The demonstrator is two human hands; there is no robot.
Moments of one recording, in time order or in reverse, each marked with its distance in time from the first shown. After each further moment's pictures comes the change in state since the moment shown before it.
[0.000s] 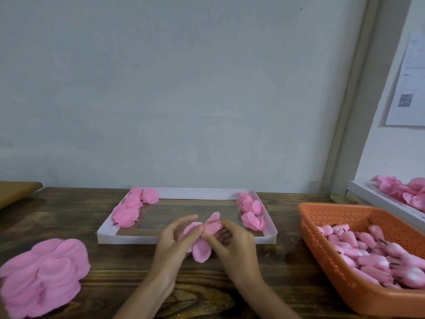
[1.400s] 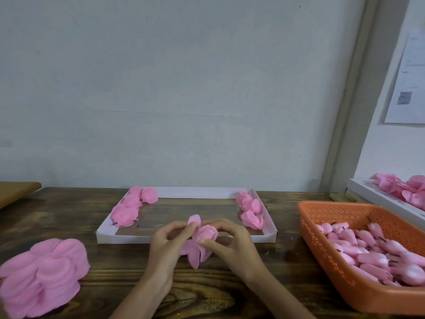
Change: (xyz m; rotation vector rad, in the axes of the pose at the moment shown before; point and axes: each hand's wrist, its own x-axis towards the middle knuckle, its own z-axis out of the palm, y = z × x) left_hand -0.001 0.002 -0.004 0.023 0.098 -0.014; right_hand 0.008 0.007 -0.012 0.276 -0.258 0.044
